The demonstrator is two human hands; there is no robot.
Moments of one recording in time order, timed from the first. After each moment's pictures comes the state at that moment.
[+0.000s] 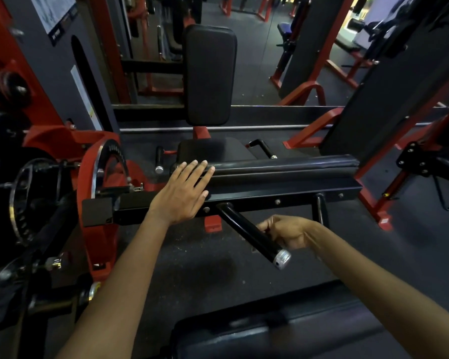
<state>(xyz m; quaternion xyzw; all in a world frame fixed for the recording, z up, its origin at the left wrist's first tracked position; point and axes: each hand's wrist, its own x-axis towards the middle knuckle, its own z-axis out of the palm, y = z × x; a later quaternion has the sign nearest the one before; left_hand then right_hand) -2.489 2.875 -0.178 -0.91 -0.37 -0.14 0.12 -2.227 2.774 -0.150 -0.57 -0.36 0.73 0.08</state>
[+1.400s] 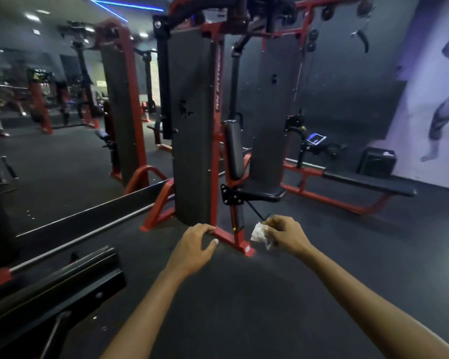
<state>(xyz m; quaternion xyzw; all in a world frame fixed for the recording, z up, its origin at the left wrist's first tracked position) -1.942 2.676 -0.071 -0.91 -0.12 -0.29 -0.29 -1.791 2.479 -0.025 -0.85 -0.32 0.06 0.42</state>
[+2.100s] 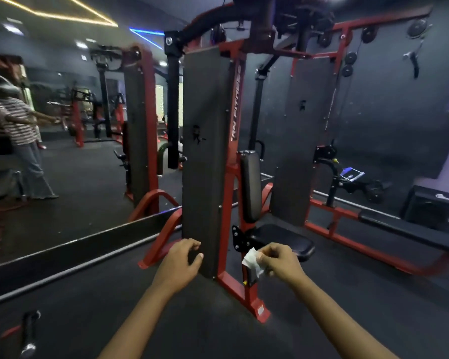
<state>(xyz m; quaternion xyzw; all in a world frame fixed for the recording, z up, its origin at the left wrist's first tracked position) -1.689 2.852 -0.065 -0.87 -0.22 -0.34 -0.27 -1.527 2.655 -0.027 -0.80 -0.31 0.14 0.49</state>
